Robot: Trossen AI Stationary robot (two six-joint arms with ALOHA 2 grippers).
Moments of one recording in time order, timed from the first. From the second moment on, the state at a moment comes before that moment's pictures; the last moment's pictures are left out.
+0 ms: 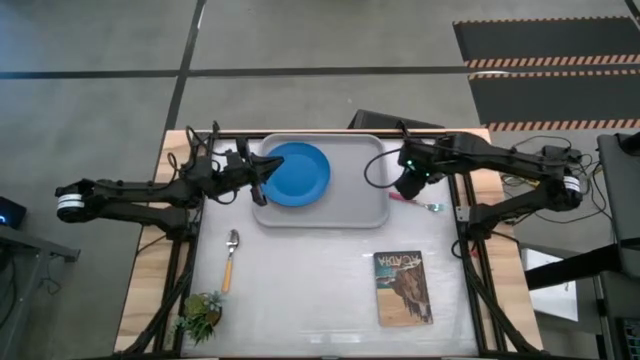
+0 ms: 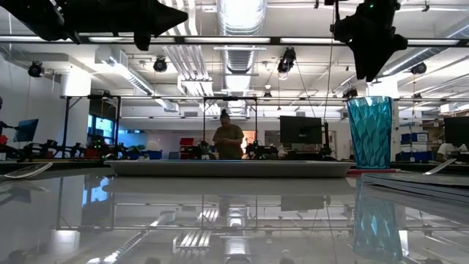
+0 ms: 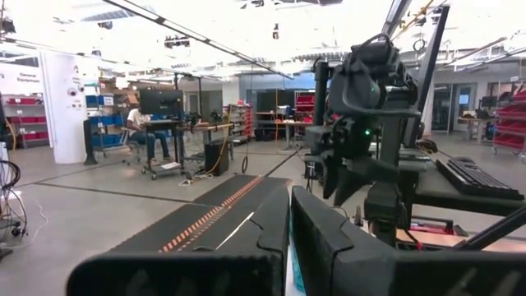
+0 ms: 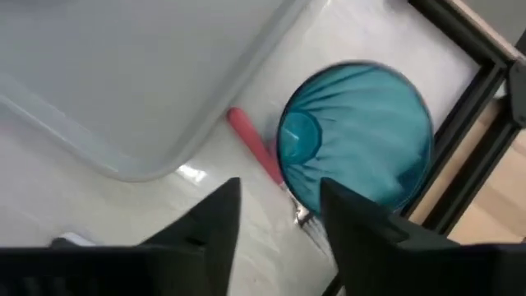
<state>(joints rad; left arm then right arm) 0.23 0.93 0.47 0.72 -0.09 0.03 -0.30 1.27 1.28 -1.36 0.22 0.59</state>
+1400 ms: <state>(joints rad) 0.23 0.93 0.47 0.73 -0.09 0.03 -0.36 1.33 1.08 -1.16 0.23 0.51</state>
